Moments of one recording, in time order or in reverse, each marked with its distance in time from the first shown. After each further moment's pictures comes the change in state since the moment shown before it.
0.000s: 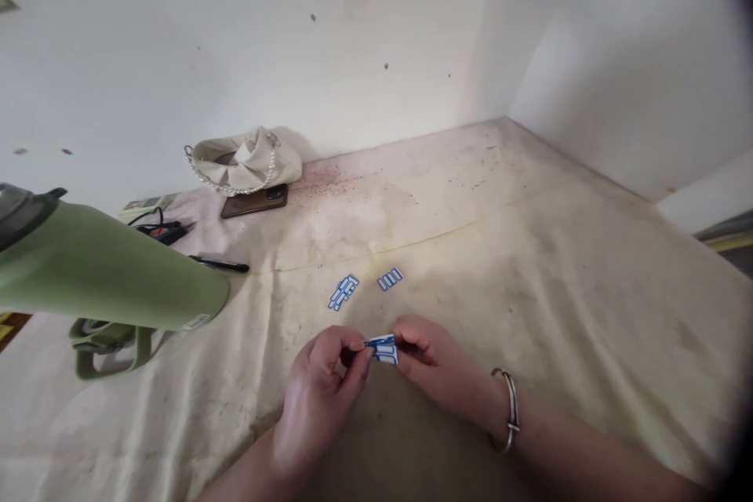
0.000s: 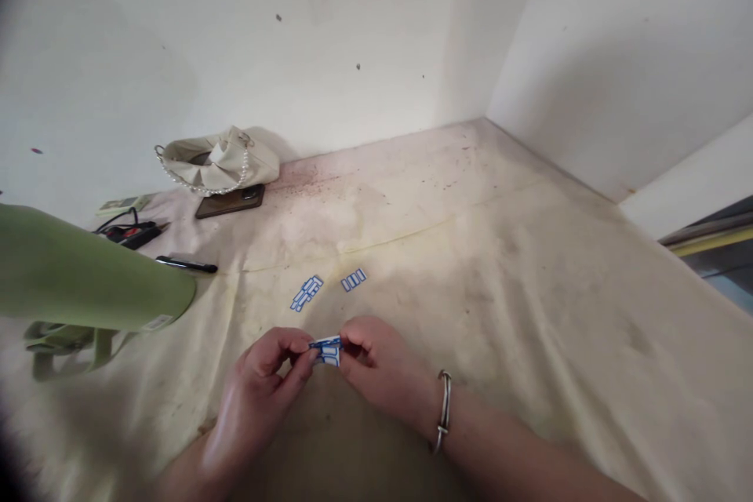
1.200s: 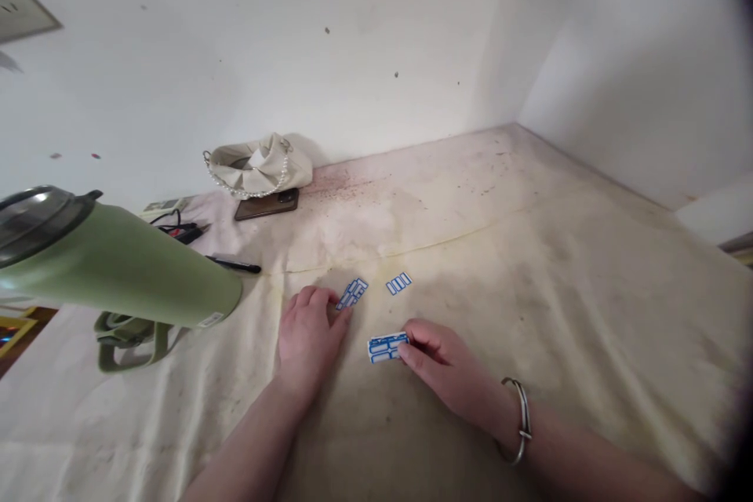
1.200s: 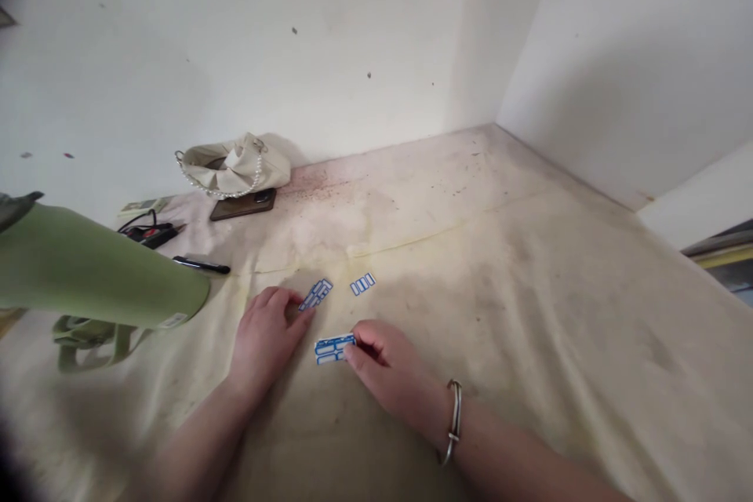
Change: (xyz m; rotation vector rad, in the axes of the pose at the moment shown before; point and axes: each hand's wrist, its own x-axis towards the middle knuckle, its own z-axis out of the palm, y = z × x) left_hand 0.043 -0.041 -0.004 0.552 0.010 -0.134; right_hand 0.001 -0.003 0.001 0.013 0.024 0.073
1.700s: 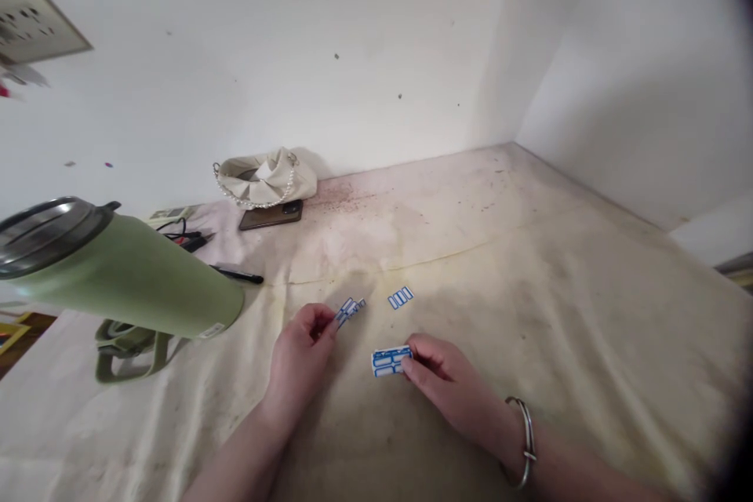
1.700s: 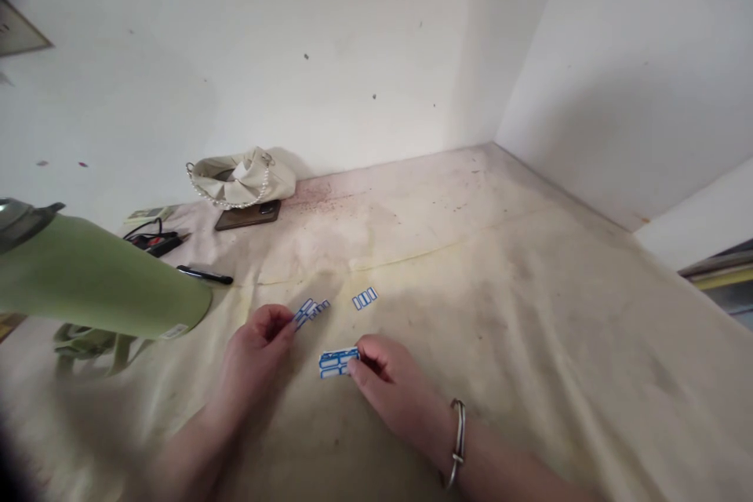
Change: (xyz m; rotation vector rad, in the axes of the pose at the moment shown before) left_hand -0.009 -0.009 -0.009 -0.626 -0.064 -0.226; right_hand 0.000 -0.001 0.000 0.011 -0.015 0.033
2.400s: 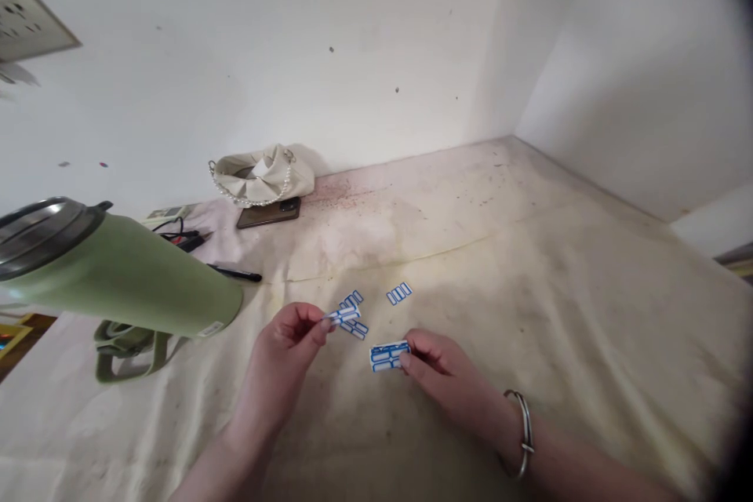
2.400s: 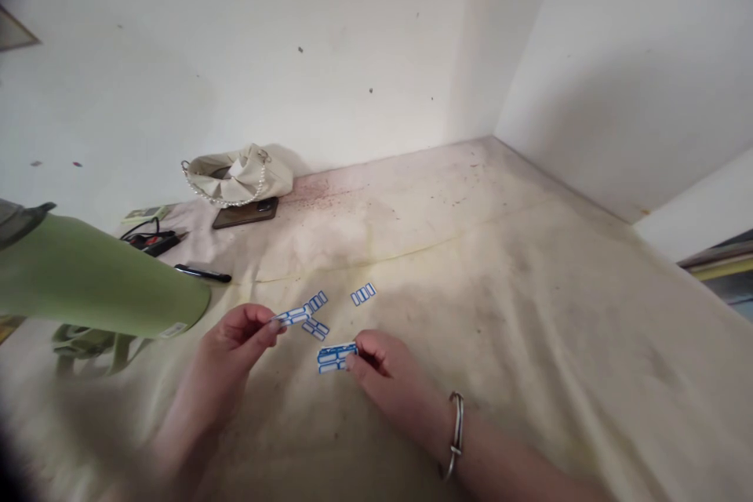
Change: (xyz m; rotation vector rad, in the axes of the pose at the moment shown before) left_hand -0.010 0.015 -0.021 -0.330 -0.039 -0.022; right_hand 0.002 0.001 -0.001 0.056 -0.003 0.021
